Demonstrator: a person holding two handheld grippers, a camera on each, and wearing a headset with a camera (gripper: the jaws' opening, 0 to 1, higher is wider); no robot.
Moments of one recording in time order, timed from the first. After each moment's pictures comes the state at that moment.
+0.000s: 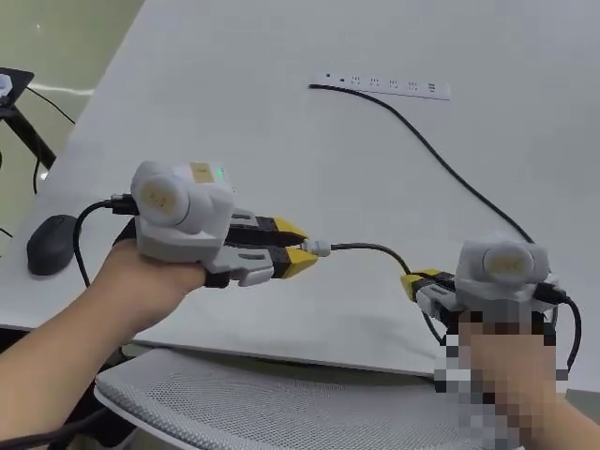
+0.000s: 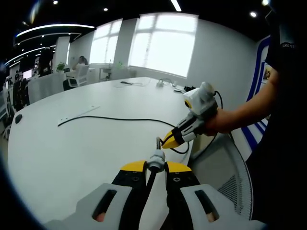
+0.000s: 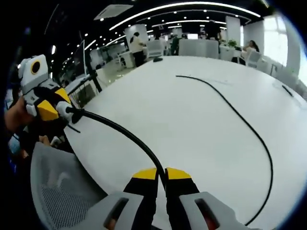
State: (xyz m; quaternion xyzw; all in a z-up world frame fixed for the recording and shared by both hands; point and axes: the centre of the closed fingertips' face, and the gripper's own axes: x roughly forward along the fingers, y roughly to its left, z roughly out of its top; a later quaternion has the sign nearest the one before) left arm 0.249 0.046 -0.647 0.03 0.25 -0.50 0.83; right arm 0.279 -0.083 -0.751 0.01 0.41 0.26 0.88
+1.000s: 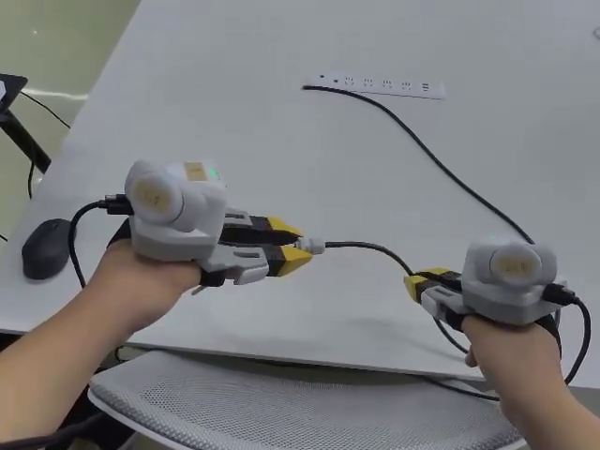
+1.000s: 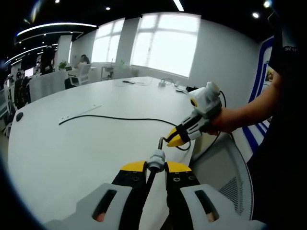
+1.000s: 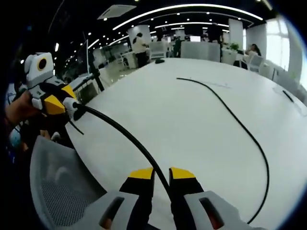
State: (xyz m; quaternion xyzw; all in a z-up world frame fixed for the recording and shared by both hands) left arm 0.256 0.043 -0.648 0.03 0.26 -0.49 0.83; right arm 0.280 -0.093 -0.737 -0.04 0.37 0.29 0.88
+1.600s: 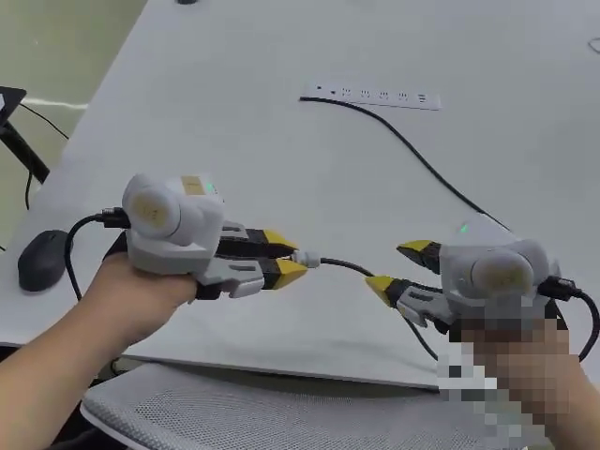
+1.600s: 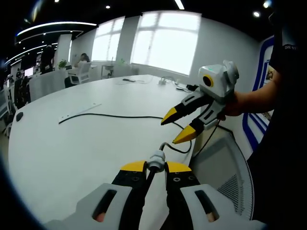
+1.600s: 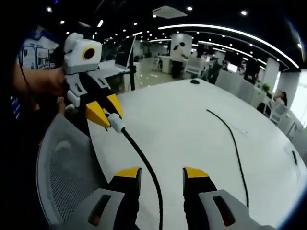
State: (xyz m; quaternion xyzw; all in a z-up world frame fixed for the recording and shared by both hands) left arm 0.254 0.042 -0.650 0.04 0.27 -0.49 0.83; right arm 0.274 -0.028 -0.665 -0.19 0.27 0.43 0.84
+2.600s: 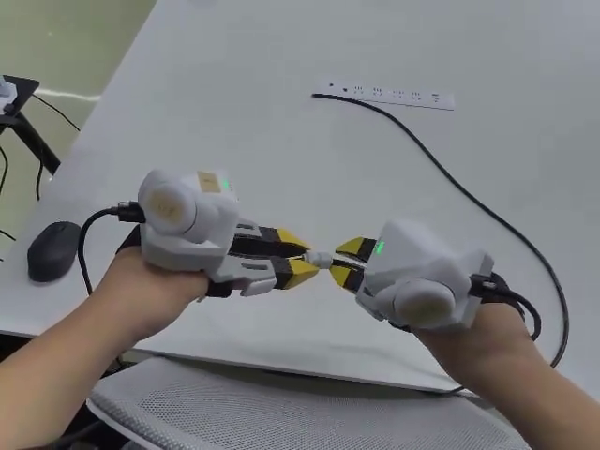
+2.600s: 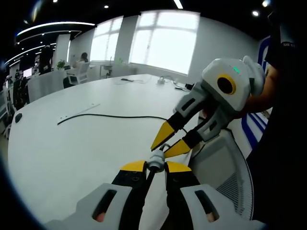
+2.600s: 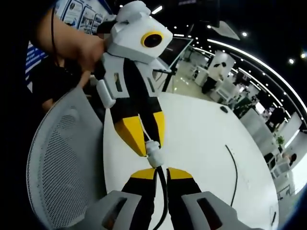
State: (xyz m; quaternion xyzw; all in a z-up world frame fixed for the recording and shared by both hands) left arm 0.254 0.041 -0.651 0.04 0.27 -0.50 0.82; right arm 0.258 0.032 -0.665 -0.33 0.19 0.51 0.77
